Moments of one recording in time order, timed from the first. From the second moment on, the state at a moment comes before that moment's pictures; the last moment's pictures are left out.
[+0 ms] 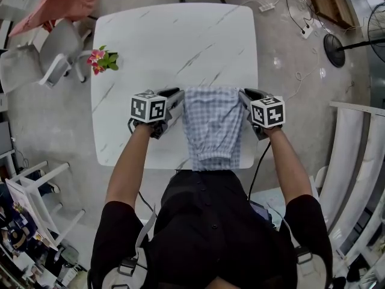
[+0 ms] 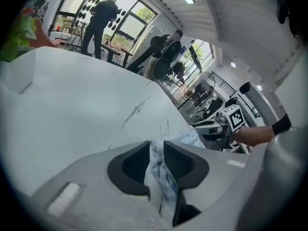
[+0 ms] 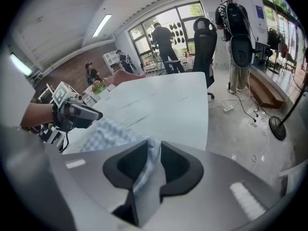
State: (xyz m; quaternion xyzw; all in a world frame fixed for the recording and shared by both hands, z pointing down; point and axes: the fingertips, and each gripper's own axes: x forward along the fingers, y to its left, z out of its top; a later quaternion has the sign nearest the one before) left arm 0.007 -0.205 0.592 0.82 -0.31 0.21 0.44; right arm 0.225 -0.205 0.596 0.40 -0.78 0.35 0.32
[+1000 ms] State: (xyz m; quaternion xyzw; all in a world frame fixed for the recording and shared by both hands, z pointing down) left arm 0.025 -0.207 0.606 0.78 -0.31 0.22 0.50; right arm 0.247 -0.214 0.613 0.41 -0.75 0.42 0.29
